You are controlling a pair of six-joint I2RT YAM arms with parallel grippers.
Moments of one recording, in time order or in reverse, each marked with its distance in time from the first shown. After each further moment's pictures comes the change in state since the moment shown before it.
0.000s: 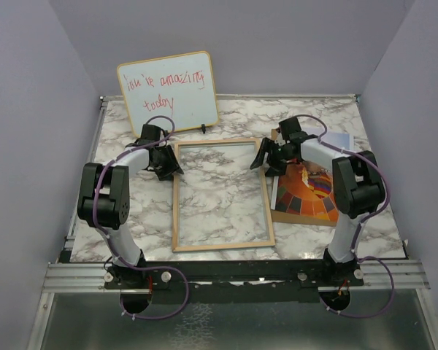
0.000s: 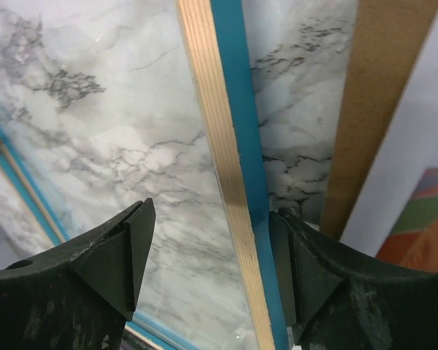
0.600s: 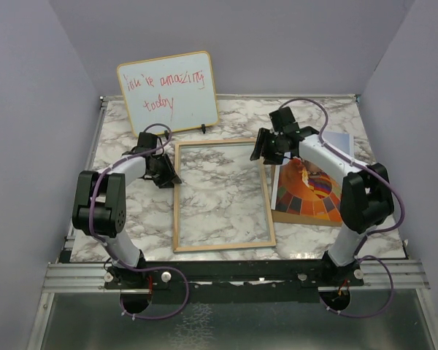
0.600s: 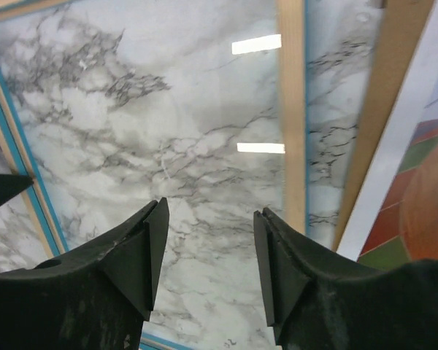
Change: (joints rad) left arm 0.013 -0.073 -0.100 0.001 0.045 0.005; right arm 0.111 -0.157 0.108 -0.164 0.309 -0.002
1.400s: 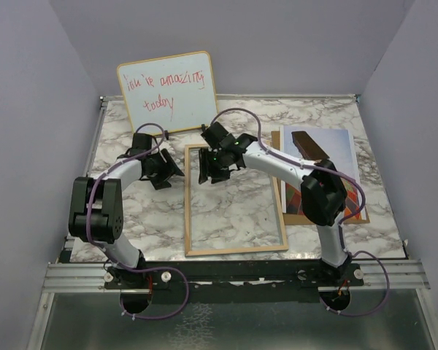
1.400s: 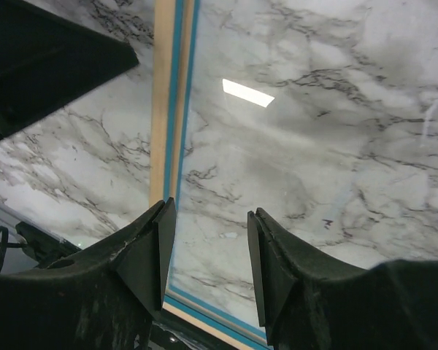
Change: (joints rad) left arm 0.006 -0.054 -0.066 0.090 0.072 -0.114; right arm 0.422 0.265 0.355 -0.145 -0.015 0.076
